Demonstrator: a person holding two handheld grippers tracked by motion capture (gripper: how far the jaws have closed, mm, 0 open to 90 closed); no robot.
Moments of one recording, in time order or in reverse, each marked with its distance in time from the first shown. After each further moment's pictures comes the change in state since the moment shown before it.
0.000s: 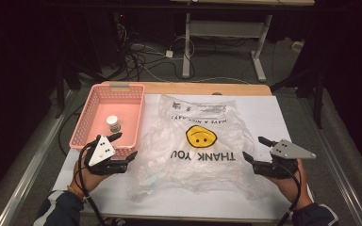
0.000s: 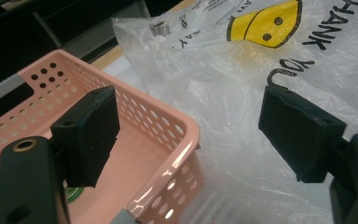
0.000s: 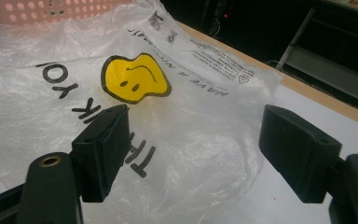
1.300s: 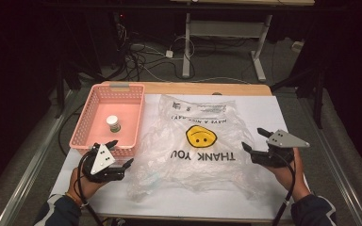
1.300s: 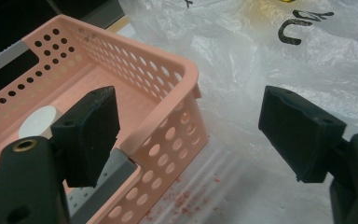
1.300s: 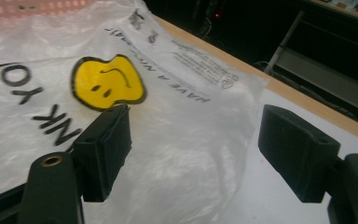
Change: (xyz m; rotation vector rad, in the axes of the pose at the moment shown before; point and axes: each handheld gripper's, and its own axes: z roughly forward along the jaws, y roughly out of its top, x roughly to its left) left arm -0.007 -0.021 -0.002 0.089 0.051 0.034; right arm -0.024 0.010 0.027 0.005 -0.051 -0.036
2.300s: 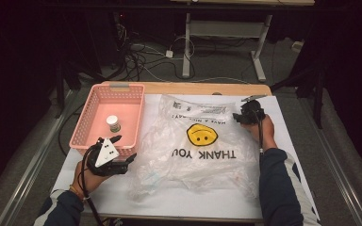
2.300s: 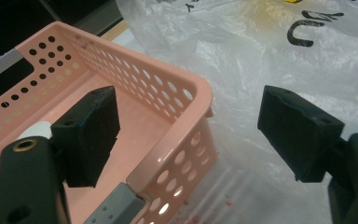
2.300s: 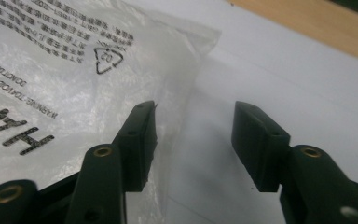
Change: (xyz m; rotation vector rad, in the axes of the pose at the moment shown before) left arm 0.008 0.006 0.014 -0.012 -0.015 0.002; right arm -0.082 -0.006 0.175 0.384 -0.069 0.237
